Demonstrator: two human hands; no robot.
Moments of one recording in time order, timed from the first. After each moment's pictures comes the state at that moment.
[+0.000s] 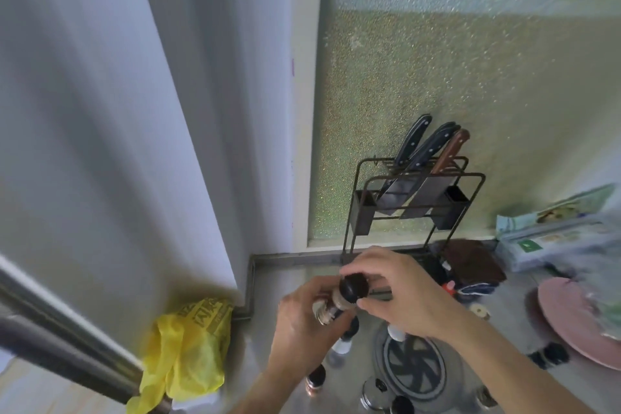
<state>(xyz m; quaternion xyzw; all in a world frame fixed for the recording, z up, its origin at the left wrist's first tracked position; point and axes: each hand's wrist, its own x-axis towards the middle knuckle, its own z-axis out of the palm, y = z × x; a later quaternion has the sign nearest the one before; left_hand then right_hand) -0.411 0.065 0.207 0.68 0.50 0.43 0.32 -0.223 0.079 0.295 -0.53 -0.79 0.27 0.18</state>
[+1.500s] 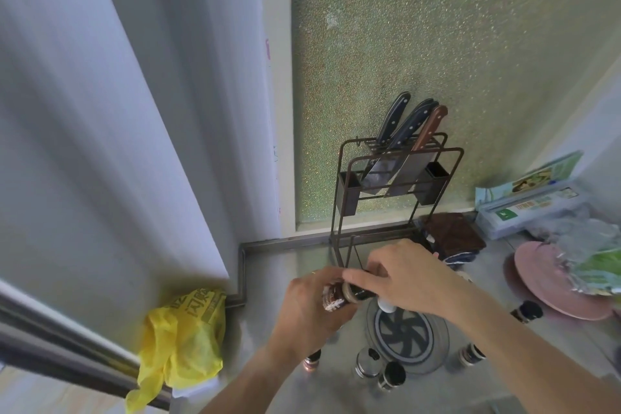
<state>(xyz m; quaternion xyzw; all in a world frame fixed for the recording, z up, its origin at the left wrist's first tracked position) -0.401 0.069 0.214 0.76 0.46 0.36 0.30 -0.215 0.068 0.313 -0.62 -0.77 0.17 0.01</state>
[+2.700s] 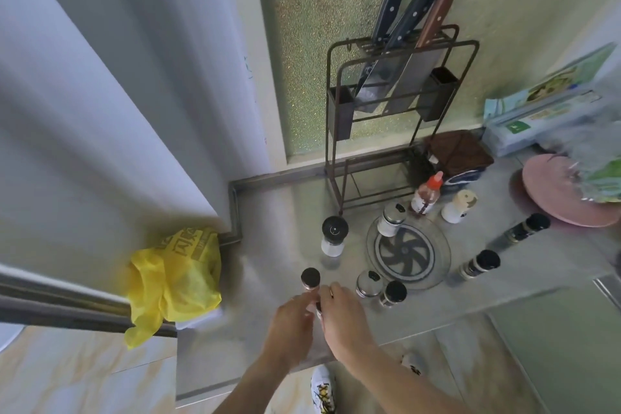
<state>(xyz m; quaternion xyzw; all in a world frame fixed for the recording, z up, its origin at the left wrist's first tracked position) -0.436 -0.006 0.046 0.72 0.58 0.08 0.37 -0.316 -0.021 0.027 -0.72 -0.68 0.12 0.01</state>
